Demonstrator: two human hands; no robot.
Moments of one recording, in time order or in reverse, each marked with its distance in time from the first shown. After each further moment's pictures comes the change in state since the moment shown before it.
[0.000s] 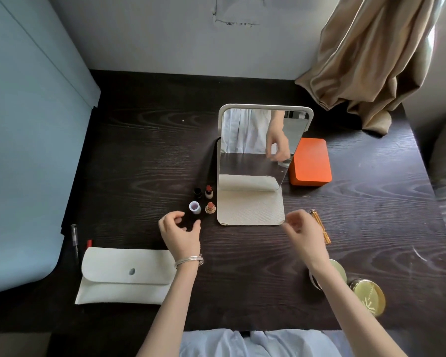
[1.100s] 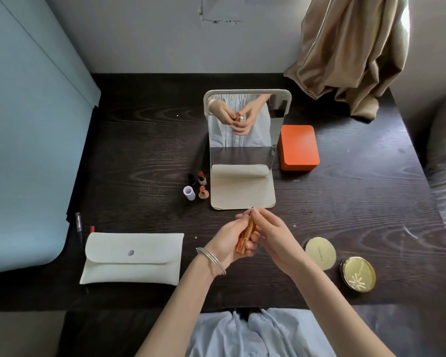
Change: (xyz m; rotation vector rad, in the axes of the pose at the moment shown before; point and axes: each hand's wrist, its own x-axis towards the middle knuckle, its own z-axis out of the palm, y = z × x) left_hand -0.089 0.083 -0.013 -0.517 -1.200 -0.653; right_hand -0.062 -0.043 -0.003 0.927 -0.589 0.227
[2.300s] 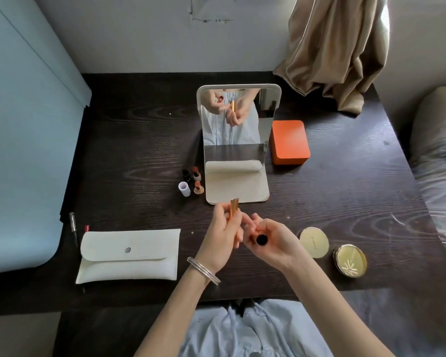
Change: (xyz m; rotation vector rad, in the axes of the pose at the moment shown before) left_hand -0.036 -0.007 0.005 0.476 0.220 0.520; right_hand -0.017 0.002 0.009 1.016 0.135 0.347
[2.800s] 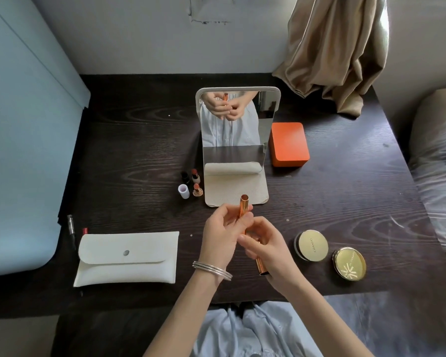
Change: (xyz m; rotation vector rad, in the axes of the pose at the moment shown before) left_hand 0.003 0.008 0.011 -0.106 0.180 -0.033; right_hand -0.010 0.018 -0.019 -0.935 -0.220 -0.575
